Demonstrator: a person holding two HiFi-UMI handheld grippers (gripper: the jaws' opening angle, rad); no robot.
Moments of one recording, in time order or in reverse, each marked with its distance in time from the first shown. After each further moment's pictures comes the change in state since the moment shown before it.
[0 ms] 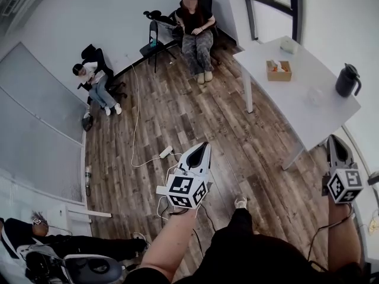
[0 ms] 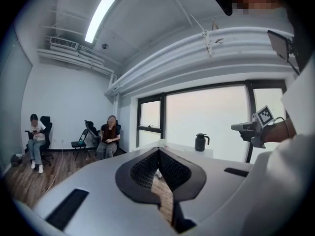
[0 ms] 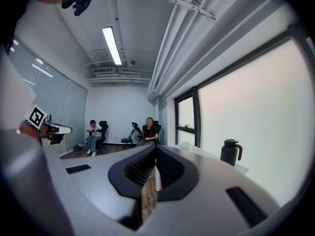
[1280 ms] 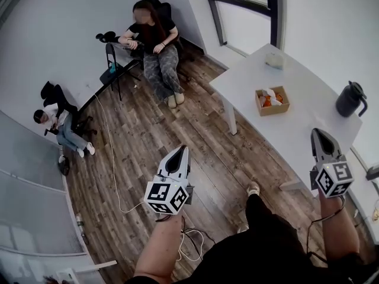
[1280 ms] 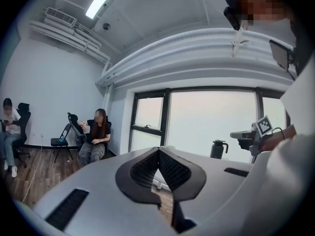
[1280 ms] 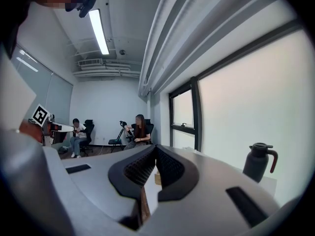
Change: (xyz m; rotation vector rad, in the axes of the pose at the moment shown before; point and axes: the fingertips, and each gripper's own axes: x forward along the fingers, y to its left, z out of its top) left arm 0.330 0.190 0.043 -0.055 0.005 -0.145; right arm 0.330 -0.044 0.022 0.027 0.015 -0.098
